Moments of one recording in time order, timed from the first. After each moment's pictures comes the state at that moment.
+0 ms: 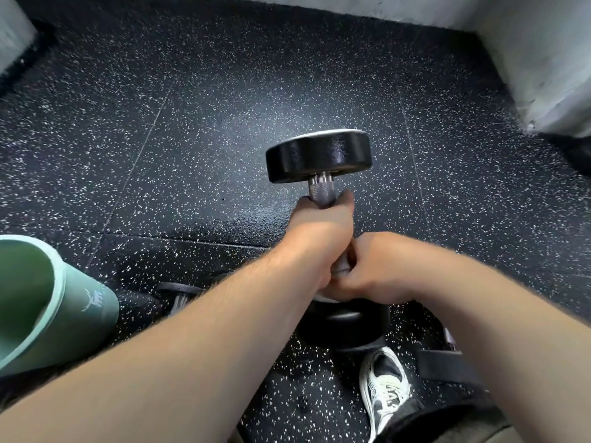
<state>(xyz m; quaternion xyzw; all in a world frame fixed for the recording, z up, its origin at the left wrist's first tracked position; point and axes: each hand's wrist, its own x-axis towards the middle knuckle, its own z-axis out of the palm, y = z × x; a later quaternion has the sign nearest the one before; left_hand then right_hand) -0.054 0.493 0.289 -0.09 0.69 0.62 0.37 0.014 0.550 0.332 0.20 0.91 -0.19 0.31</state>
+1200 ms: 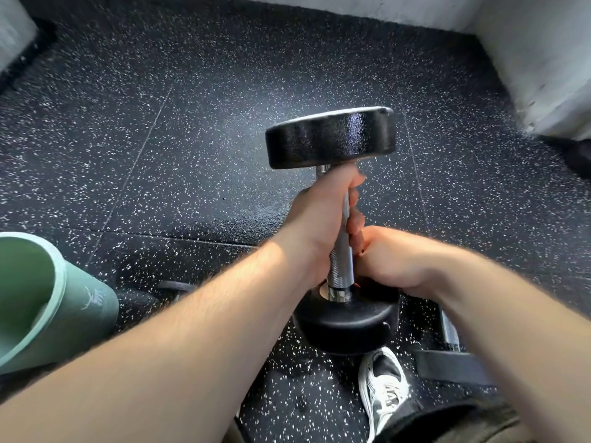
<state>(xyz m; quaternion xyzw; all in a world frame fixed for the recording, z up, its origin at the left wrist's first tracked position) -0.057 0.482 0.318 -0.04 0.54 0.70 0.47 0.019 0.570 0.304 0.24 0.82 -0.47 0.22</state>
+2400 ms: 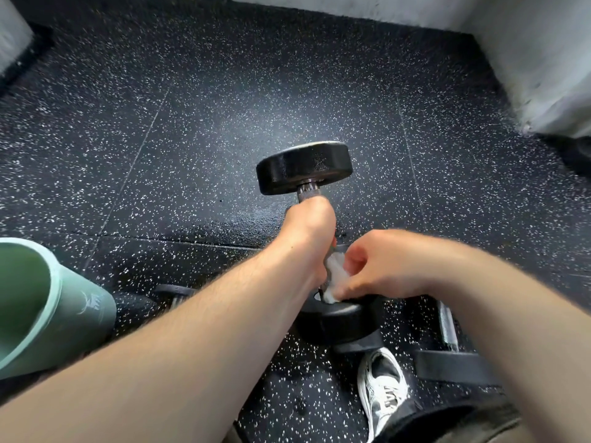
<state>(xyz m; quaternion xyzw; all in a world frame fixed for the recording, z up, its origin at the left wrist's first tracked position) -0.058 0.487 0.309 -0.17 0.66 0.61 0.40 0.019 0.578 0.325 0.19 0.90 -0.22 0.31</state>
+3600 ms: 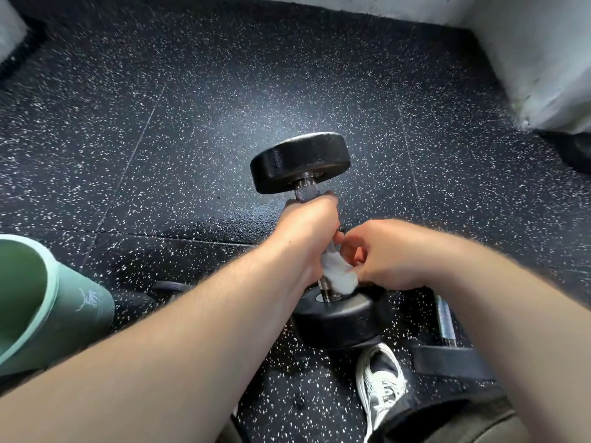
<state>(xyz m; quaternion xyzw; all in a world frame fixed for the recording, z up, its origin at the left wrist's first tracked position) -0.057 0.488 0.300 -0.15 0.63 0.64 0.42 0.017 0.581 0.317 0.16 0.93 -0.19 0.27</state>
